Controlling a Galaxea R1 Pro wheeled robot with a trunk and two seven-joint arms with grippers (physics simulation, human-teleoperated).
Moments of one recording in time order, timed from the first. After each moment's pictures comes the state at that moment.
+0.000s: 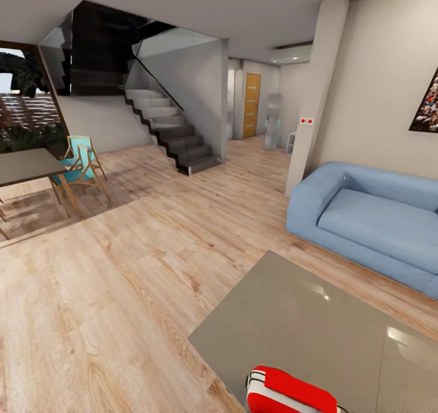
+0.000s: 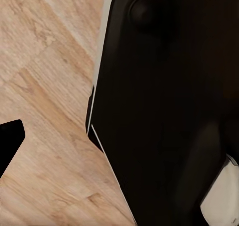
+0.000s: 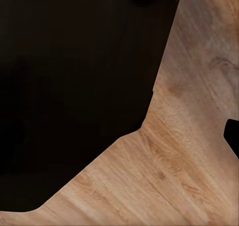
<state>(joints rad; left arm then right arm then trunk) 0.01 0.03 0.10 -0.05 0.10 -0.06 -0.01 0.01 -0.01 0.35 -0.01 -0.13 -0.05 0.02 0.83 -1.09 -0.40</state>
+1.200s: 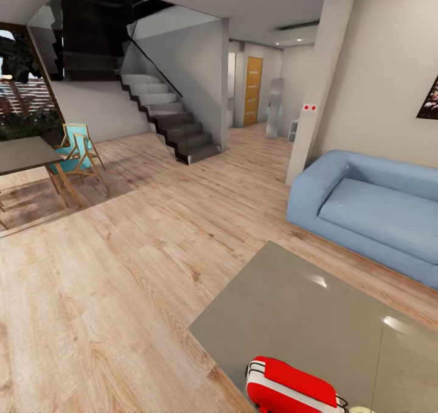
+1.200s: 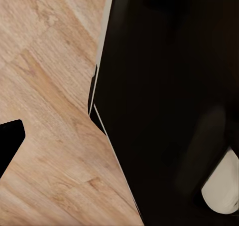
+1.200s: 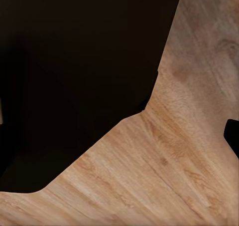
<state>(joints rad) 0.01 0.03 0.12 -0.05 0.11 -0.06 0.00 0.01 -0.02 0.35 -0.01 -0.13 -0.06 0.02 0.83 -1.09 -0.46</state>
